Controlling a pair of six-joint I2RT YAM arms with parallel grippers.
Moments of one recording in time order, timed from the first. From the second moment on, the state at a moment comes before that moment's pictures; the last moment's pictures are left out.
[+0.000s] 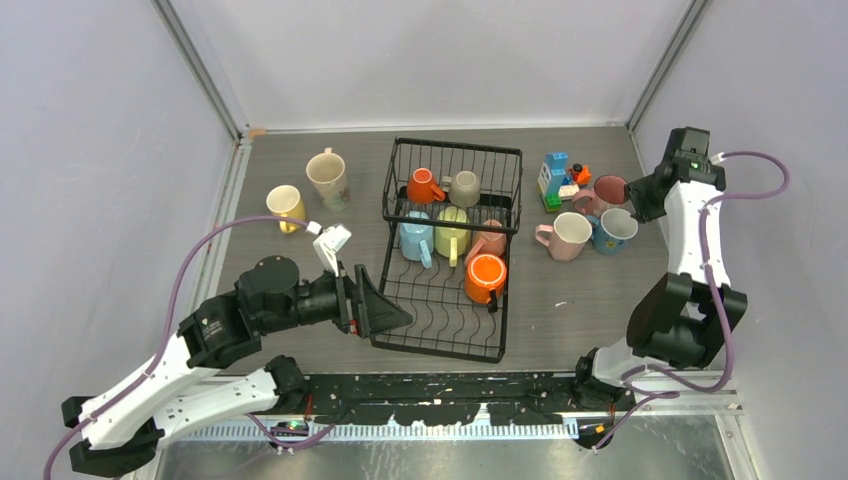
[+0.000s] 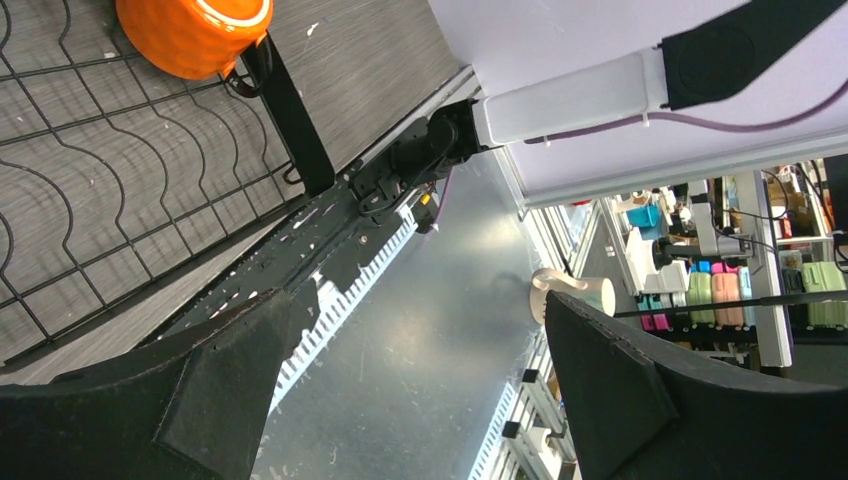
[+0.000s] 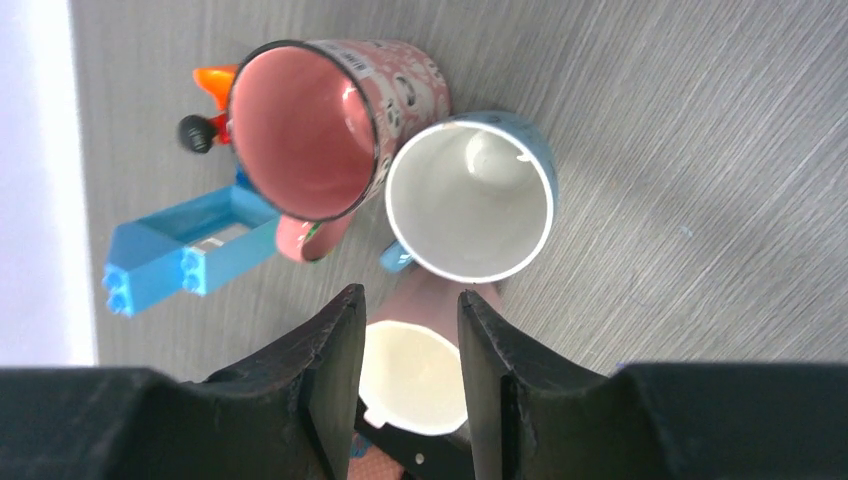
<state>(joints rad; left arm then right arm) -1.01 0.63 0.97 -0.63 0.18 -0.89 -0.35 1.53 1.43 -0.91 0.12 0.90</state>
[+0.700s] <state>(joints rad) -1.04 0.77 0.85 -0.43 0.02 -0.88 -0.10 1.09 1.24 -0.87 0.03 0.85</state>
